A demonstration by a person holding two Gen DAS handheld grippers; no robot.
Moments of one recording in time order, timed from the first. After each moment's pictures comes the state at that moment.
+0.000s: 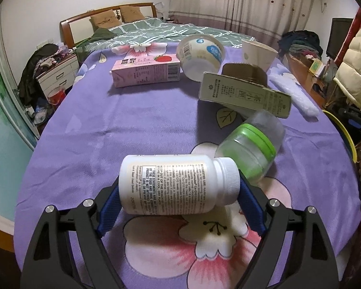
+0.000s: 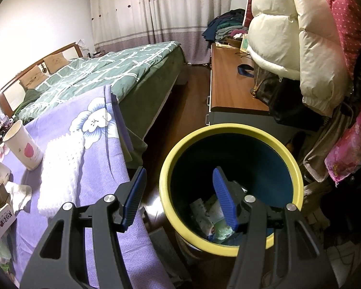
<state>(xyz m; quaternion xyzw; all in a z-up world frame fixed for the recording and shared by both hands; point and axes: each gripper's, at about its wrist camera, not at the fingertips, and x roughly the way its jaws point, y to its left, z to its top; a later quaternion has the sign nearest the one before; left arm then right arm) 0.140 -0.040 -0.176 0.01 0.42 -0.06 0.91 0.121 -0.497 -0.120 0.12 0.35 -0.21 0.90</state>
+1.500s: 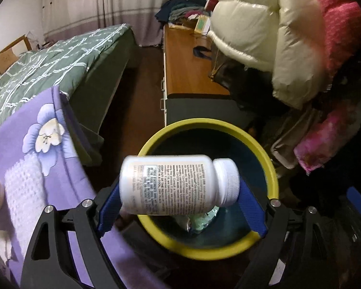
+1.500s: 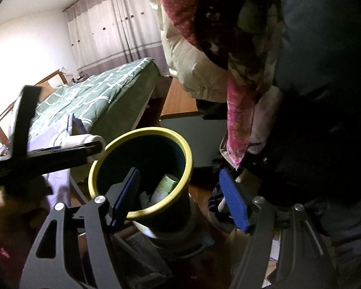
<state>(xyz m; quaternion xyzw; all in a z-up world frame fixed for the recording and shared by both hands) 0.241 -0.503 -0.161 0.14 0.42 -0.35 0.83 -0.045 -0.608 -0.095 0.18 0.30 -0.26 0.90</state>
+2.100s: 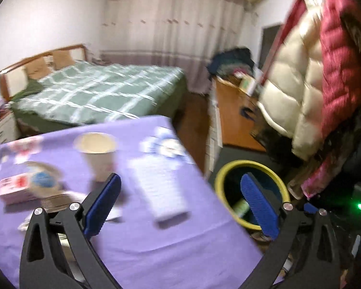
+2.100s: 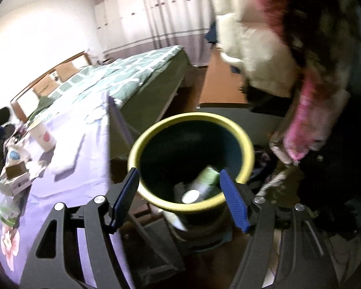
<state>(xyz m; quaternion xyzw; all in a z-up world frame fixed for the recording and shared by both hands) 0.191 -0.263 -0.056 0.02 0.30 -0.23 0.92 0.012 -0.538 -0.105 0.15 0.33 -0.17 0.92</state>
